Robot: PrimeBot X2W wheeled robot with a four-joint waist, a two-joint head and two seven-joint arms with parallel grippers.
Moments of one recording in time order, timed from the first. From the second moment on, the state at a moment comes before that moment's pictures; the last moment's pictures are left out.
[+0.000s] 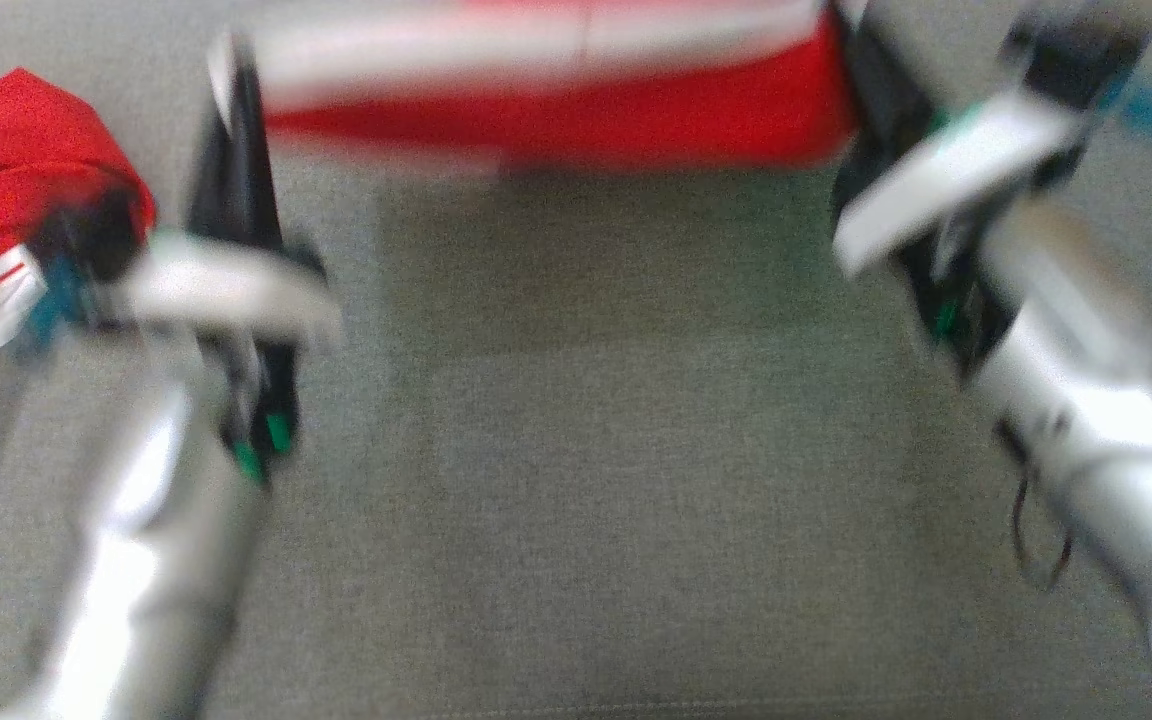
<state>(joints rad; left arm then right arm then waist) -0.74 0.22 -0.41 0.55 -0.70 -0.06 -0.26 -0.96 -0.30 0.80 0.67 0.99 0.13 -0.24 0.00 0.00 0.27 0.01</state>
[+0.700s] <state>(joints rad) 0.13 0.05 -0.14 0.30 -0.51 -0.13 -0.26 -0.13 -0.35 0.80 0.32 1.09 0.13 -0.25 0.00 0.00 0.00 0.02</state>
